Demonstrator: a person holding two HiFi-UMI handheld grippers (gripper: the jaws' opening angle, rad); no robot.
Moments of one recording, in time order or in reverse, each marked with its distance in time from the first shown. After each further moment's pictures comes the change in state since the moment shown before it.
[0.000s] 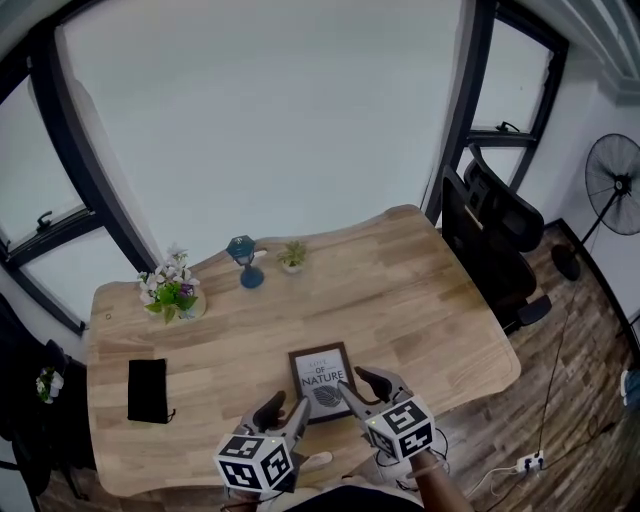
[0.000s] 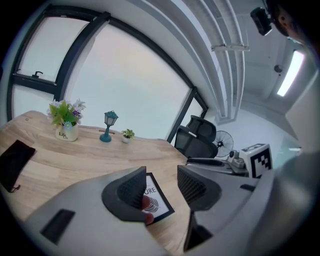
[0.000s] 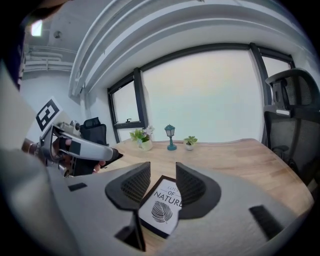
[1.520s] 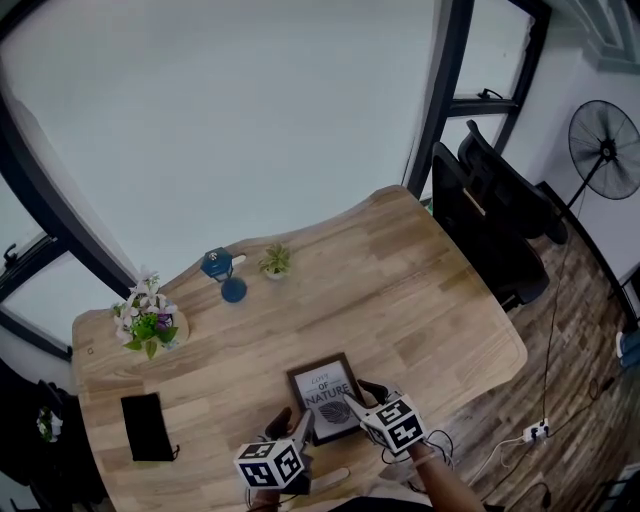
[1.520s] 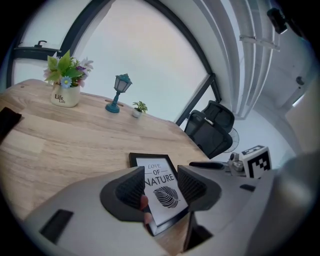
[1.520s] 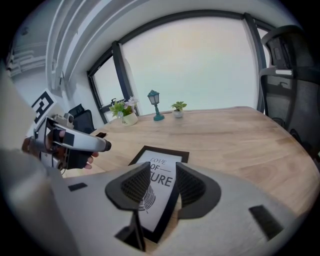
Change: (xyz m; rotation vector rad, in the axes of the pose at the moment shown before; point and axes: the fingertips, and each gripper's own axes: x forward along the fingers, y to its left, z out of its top) left arm 0.078 0.072 -0.062 -0.138 0.202 0.010; right arm 0.075 -0.049 -0.102 0.119 0.281 -0.070
